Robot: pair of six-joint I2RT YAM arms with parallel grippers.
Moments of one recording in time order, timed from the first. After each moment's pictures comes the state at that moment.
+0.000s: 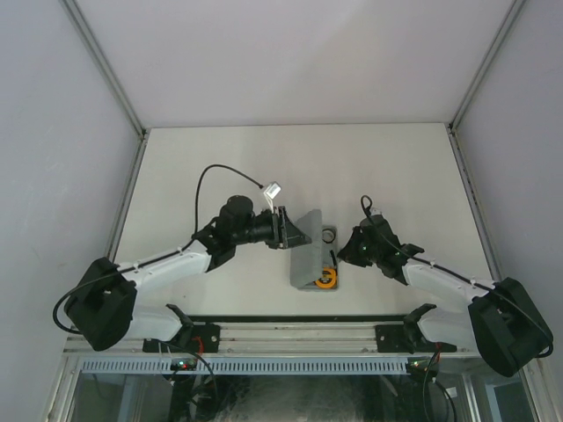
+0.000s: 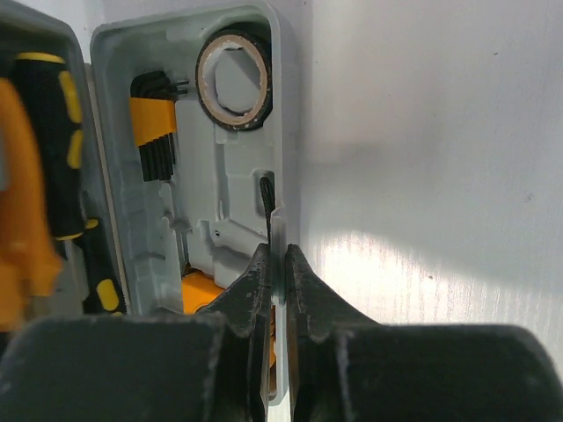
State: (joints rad) left arm -0.72 1.29 0.67 0.28 0.49 -0.80; right arm 0.53 1.16 0.44 -0.13 -0.06 0.76
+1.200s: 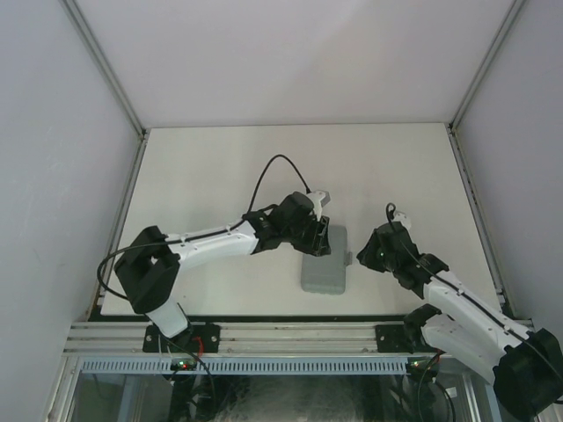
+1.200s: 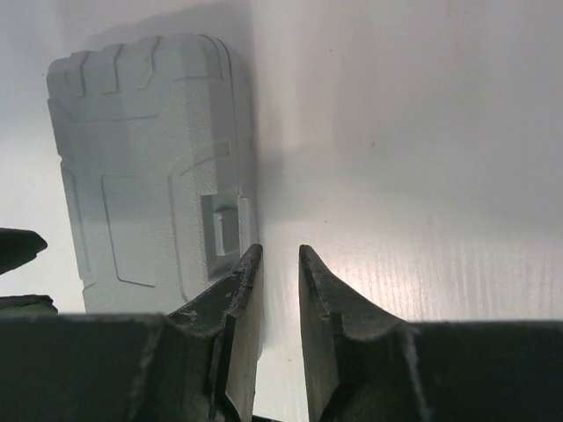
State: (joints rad) left arm -0.94 1.64 1.09 -0.21 0.17 -0.56; right arm 0.49 0.85 0.43 -0.42 0.10 0.76
